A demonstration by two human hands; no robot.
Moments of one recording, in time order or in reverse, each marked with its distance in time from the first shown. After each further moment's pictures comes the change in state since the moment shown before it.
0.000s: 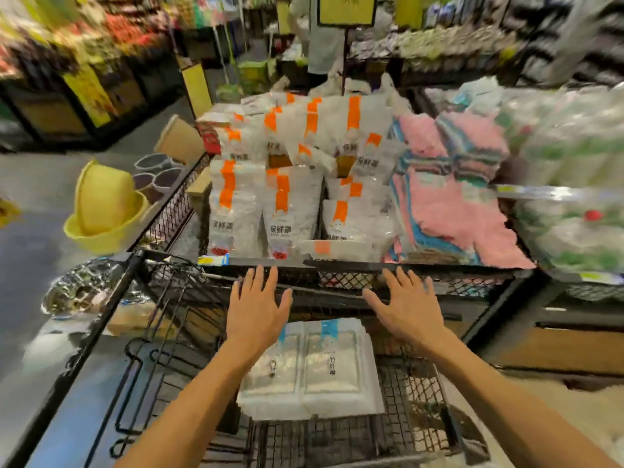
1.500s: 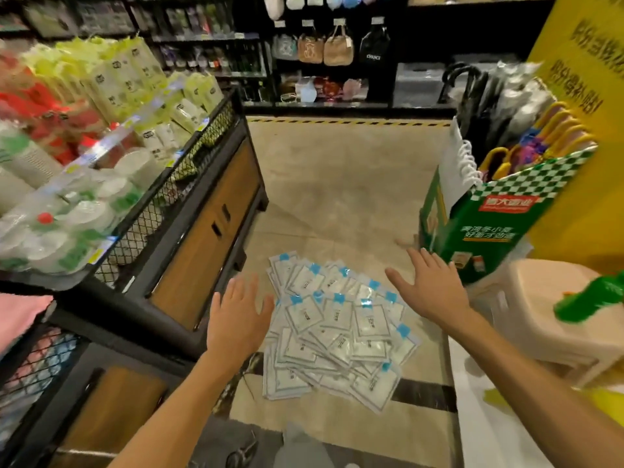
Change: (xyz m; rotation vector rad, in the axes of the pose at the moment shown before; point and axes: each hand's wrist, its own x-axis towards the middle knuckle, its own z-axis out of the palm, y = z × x) left_hand -0.313 0.524 0.129 0.123 -0.325 1.415; right_hand -0.612 0.381 0.041 0.242 0.342 1.515
